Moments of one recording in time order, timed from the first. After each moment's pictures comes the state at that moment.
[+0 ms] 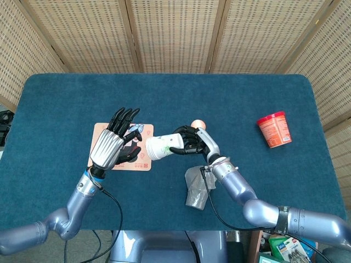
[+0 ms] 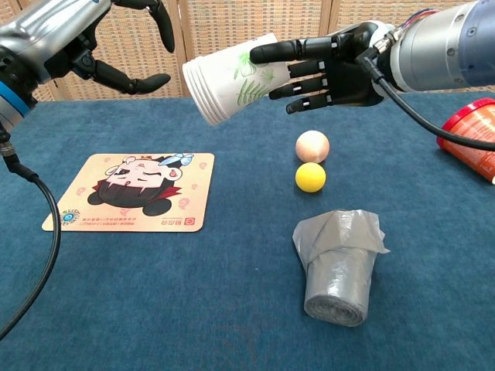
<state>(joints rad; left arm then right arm) -0.65 -1.62 -0.25 -1.40 1.63 1.38 0.09 0.88 -1.35 0.52 -1.85 -0.39 0.75 0.43</state>
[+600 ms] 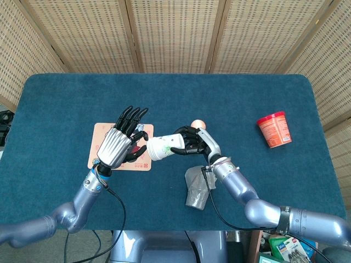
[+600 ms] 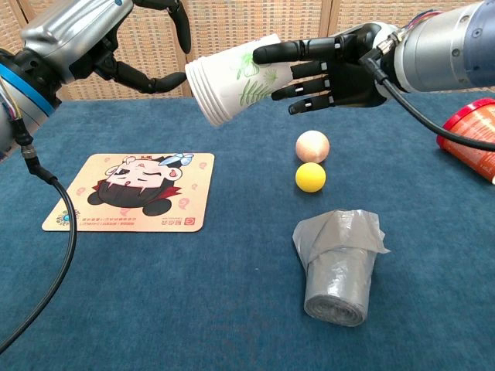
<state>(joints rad) -0.70 -1.68 -0.24 -1.29 1.65 1.40 0.07 0.87 -1.35 0.52 -1.85 -0.40 0.73 0.44</state>
